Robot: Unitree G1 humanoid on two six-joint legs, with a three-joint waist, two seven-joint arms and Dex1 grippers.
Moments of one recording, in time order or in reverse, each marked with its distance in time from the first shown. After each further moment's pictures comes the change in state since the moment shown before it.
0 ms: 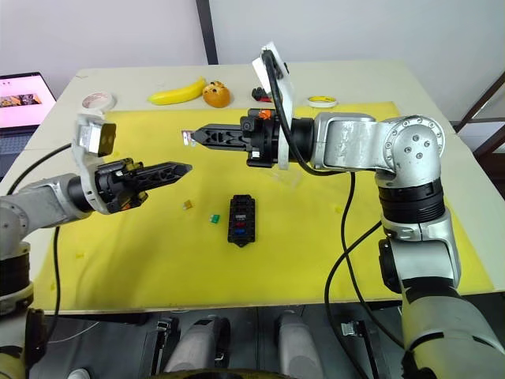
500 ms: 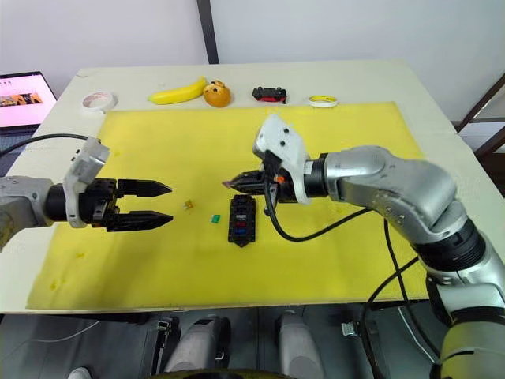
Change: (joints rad) left arm 0.109 0.234 -0.150 -0.046 0.514 -0.326 -0.419; right arm 0.241 -0.250 0.217 -0.385 -1.019 -0.387 0.761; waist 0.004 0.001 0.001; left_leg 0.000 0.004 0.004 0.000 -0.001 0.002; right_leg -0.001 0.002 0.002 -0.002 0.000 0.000
